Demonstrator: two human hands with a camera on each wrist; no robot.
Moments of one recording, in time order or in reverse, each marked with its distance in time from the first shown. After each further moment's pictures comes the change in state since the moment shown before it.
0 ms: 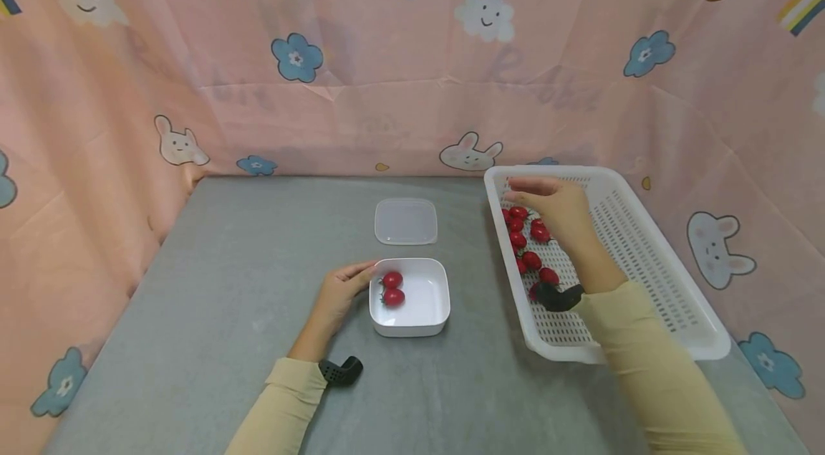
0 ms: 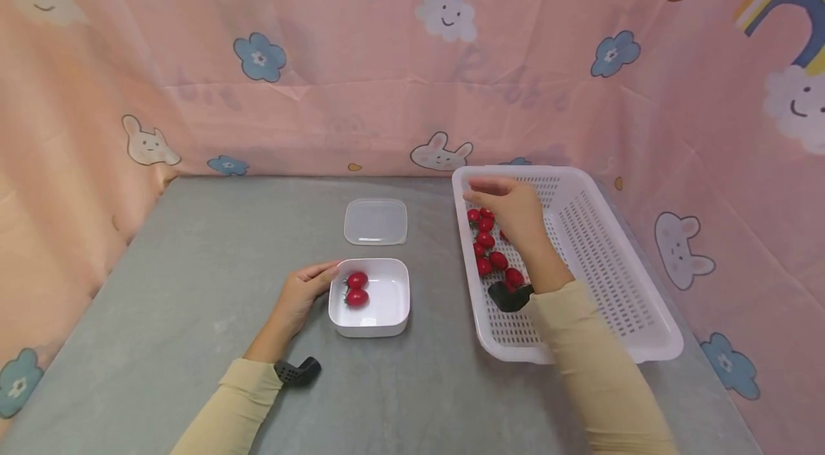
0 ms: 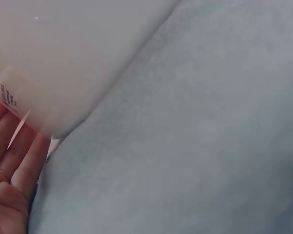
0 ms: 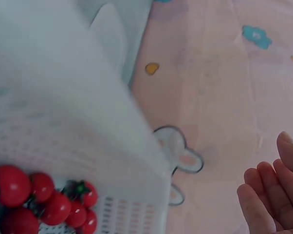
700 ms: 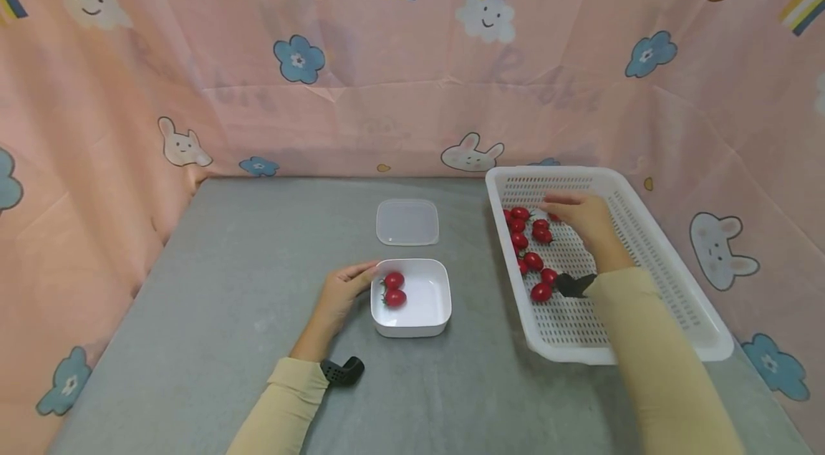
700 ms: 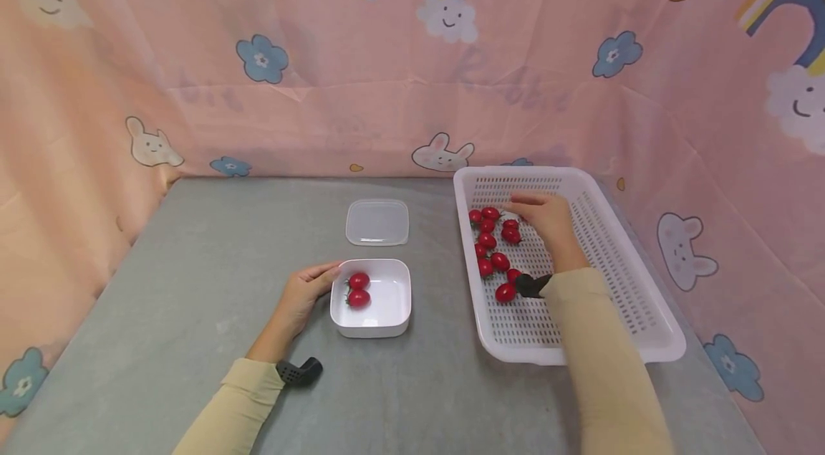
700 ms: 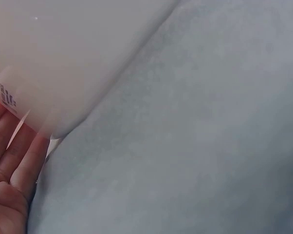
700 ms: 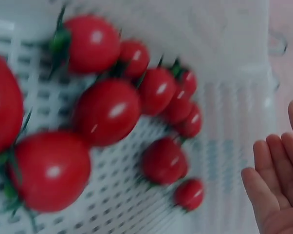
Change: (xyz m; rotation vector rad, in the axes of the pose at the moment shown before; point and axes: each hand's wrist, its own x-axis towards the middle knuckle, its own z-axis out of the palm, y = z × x) left_hand 0.000 0.001 0.000 -0.009 0.006 -0.007; right_hand 0.042 0.086 -0.023 -0.030 0.021 0.182
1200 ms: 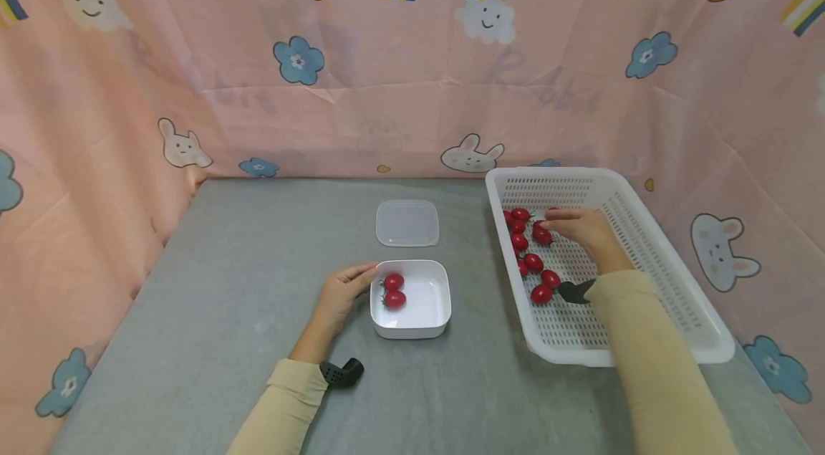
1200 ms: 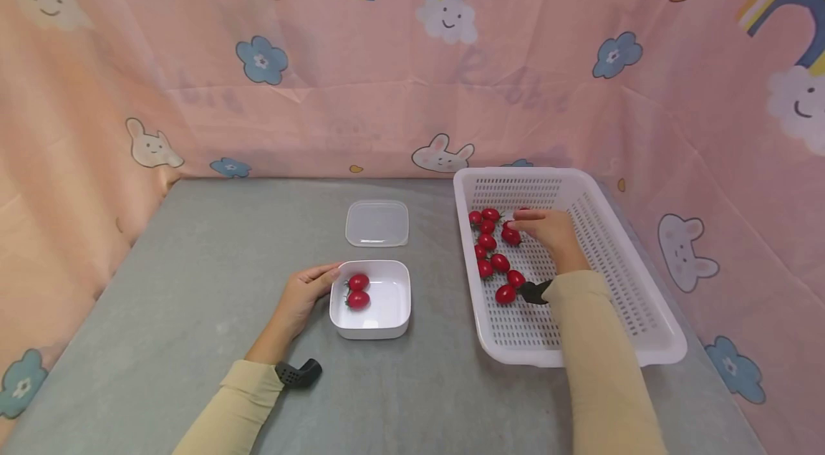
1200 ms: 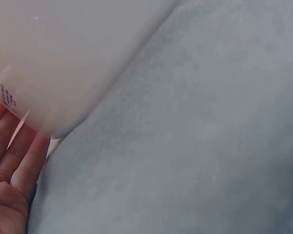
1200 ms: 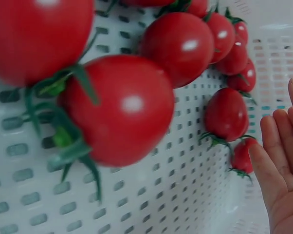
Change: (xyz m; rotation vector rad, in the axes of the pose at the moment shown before) left_hand 0.000 0.000 0.000 0.037 0.009 -0.003; right_hand 0.020 0.034 0.000 -0.006 -0.123 0.157
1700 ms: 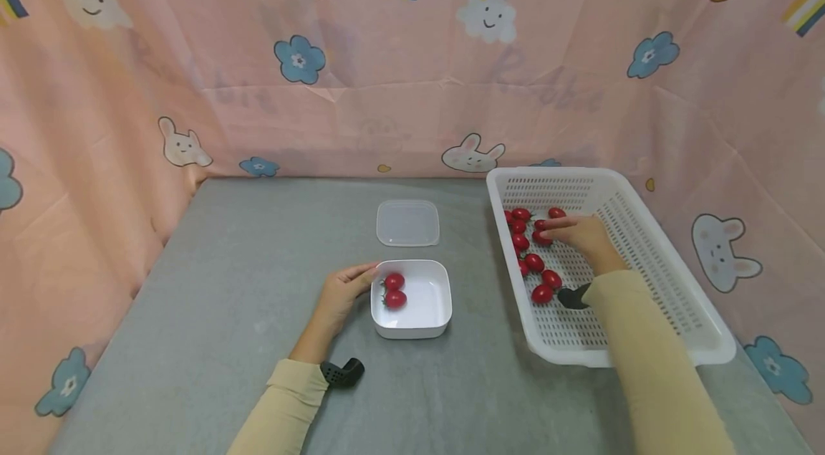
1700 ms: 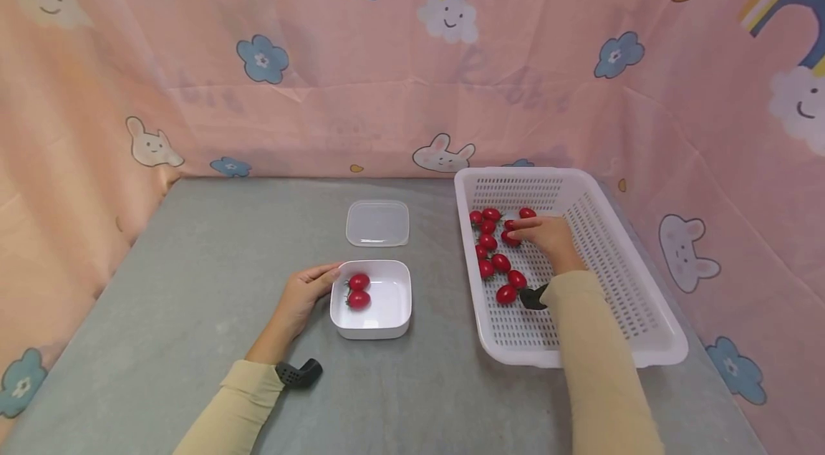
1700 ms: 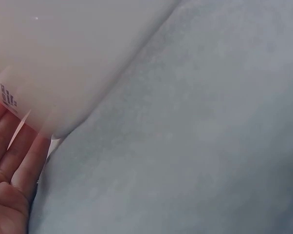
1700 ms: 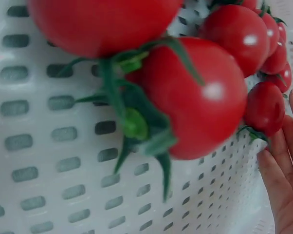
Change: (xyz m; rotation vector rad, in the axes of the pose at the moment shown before) left_hand -0.001 0.002 0.000 0.001 -0.003 0.007; right_hand 0.004 0.009 0.006 -0.083 0.010 0.039
